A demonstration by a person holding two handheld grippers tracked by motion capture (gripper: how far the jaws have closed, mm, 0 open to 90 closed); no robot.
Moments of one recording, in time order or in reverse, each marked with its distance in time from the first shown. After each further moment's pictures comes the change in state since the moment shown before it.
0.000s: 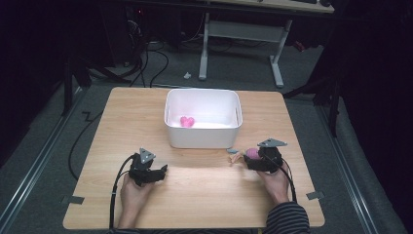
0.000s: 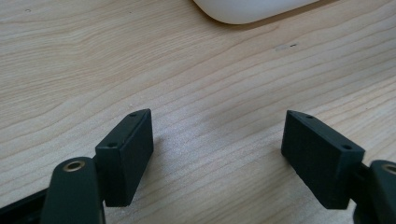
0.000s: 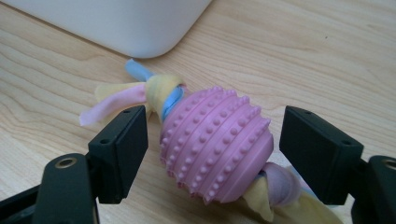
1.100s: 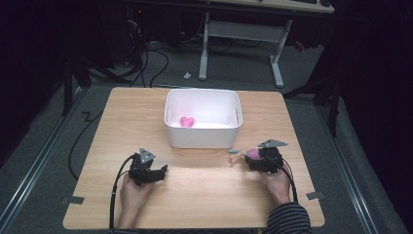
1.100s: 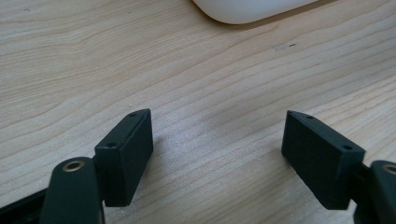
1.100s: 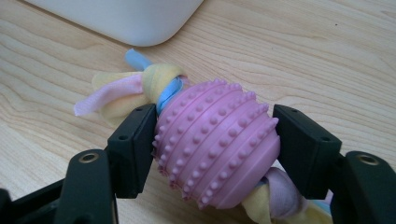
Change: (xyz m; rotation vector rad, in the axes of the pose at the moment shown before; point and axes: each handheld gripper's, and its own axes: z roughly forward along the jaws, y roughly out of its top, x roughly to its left) left arm 0.000 0.000 0.000 0.000 -0.003 0.000; right arm -0.003 -0.003 -0.001 0.014 0.025 -0.003
